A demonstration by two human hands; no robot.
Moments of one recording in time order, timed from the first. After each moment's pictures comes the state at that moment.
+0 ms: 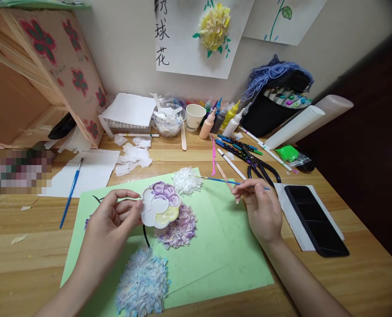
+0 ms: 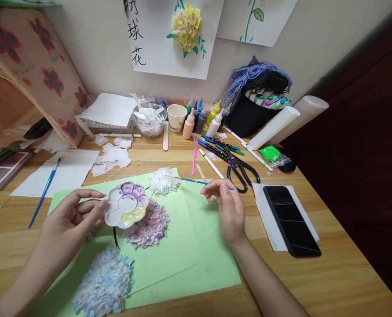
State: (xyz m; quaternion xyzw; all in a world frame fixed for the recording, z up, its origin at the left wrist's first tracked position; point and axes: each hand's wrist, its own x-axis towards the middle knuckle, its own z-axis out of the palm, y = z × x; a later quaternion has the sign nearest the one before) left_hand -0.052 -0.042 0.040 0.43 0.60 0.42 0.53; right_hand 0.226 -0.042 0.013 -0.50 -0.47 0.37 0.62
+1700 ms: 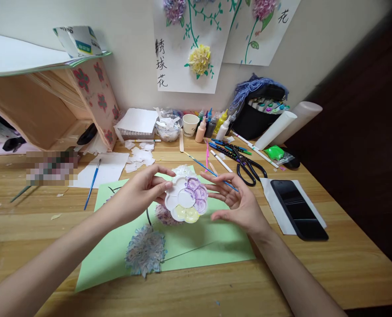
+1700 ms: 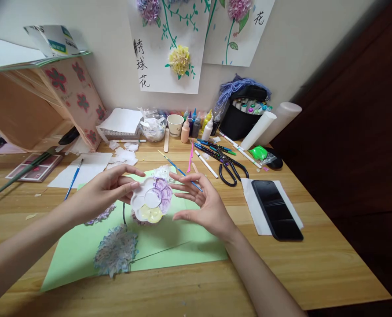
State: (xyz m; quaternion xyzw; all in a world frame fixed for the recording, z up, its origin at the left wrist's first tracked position) left_hand -0.017 -0.027 0.106 0.59 0.48 0.25 0.60; right_hand 0.215 -0.065 0.052 -0.35 -0.55 0.56 0.50
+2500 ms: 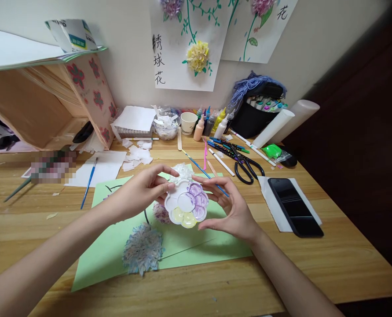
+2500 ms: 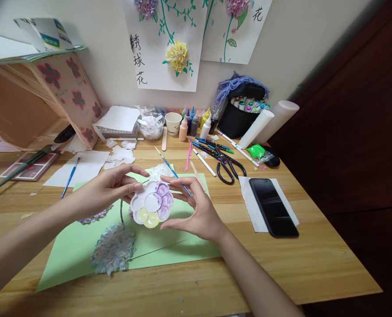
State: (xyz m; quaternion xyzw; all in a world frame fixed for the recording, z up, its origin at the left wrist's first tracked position) left_hand -0.013 -0.021 0.106 0.63 0.46 0.20 0.59; right_hand 0.208 -0.073 0.046 -0.34 -0.63 0.50 0.49
